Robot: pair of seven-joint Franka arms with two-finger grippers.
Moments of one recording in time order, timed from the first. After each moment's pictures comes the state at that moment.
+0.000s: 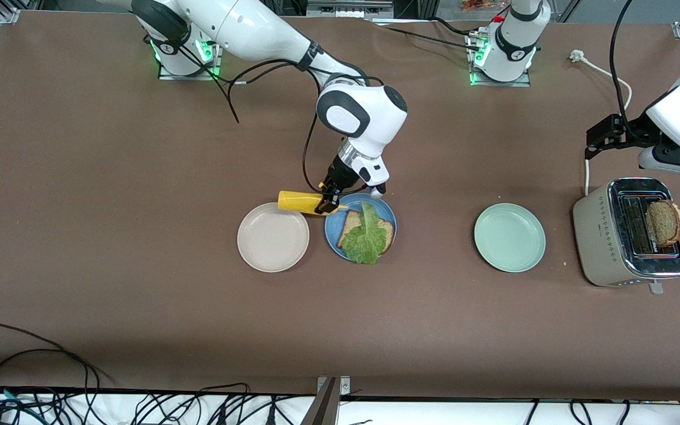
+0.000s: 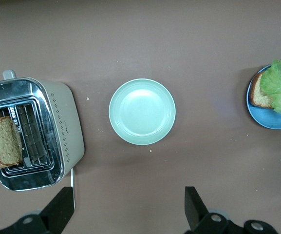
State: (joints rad) left arm 0.02 0.06 -0.08 -1.53 0.00 1.57 0.10; right arm 0.68 0.92 0.39 -1.20 -1.00 1.73 -0.15
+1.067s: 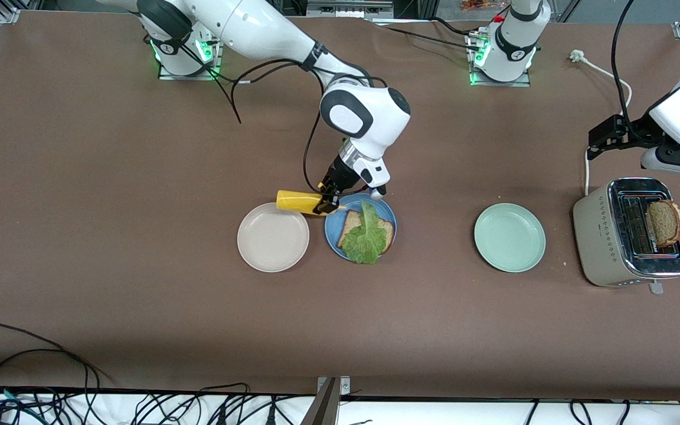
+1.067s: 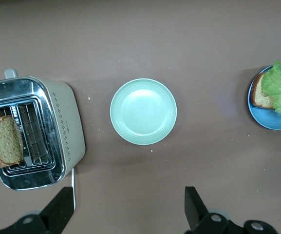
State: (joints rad) left arm 0.02 0.06 -0.08 -1.53 0.00 1.57 0.10; right arm 0.73 0.92 0.33 -1.15 -0.95 1.69 -0.18
